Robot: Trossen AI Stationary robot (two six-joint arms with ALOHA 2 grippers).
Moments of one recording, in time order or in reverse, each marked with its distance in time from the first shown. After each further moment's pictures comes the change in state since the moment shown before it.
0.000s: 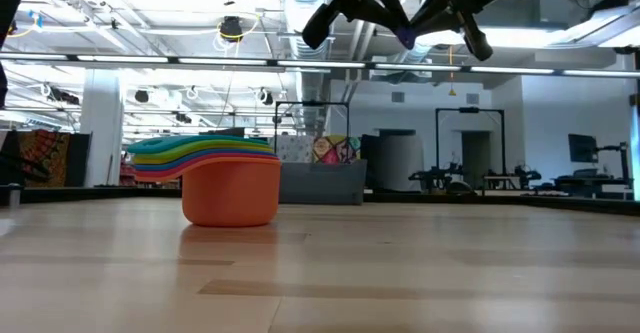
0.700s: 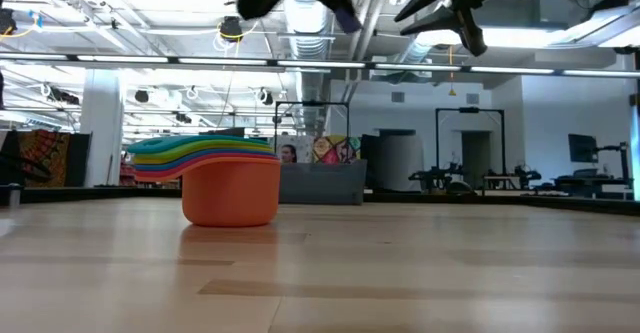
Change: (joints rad) left arm -0.100 -0.150 -0.001 -0.430 0.105 -0.257; right arm 0.004 -0.002 0.003 0.026 -0.043 -0.104
